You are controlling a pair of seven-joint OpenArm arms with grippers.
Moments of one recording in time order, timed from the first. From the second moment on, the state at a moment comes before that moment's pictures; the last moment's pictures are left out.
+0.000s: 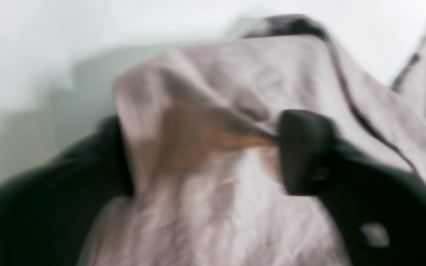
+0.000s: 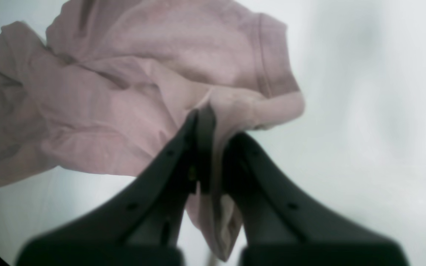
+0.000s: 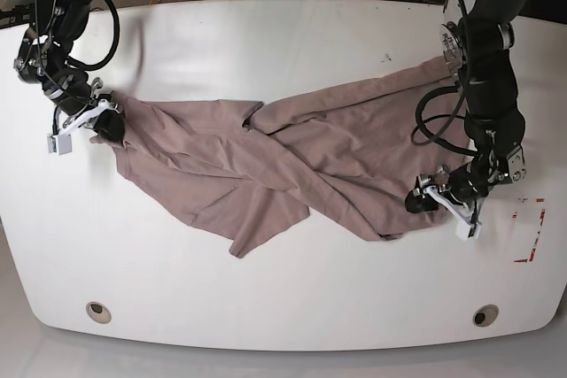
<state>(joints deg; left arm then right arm) -29.7 -13.3 -21.6 42.1 -16.0 -35.1 40.5 -5.5 20.1 32.1 82.5 48.7 31.5 -56.6</state>
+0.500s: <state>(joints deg) -29.0 -15.8 -21.8 41.9 -16.0 -35.1 42.7 -3.2 19.2 32.1 82.5 48.5 31.4 -56.7</state>
